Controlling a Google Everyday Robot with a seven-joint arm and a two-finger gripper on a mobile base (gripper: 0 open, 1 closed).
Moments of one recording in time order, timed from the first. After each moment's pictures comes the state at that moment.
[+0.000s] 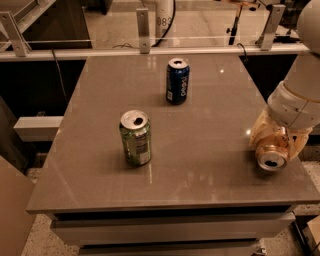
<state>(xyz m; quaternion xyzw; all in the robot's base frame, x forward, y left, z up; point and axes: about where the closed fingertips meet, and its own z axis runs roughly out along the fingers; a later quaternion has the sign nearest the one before) 0.442 -0.256 0.838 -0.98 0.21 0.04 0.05</state>
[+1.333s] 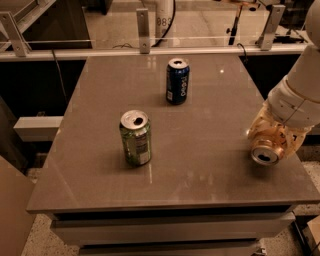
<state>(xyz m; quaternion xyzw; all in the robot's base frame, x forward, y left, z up) 0.448 -0.247 0.855 -0.95 0.30 -0.02 0.06</state>
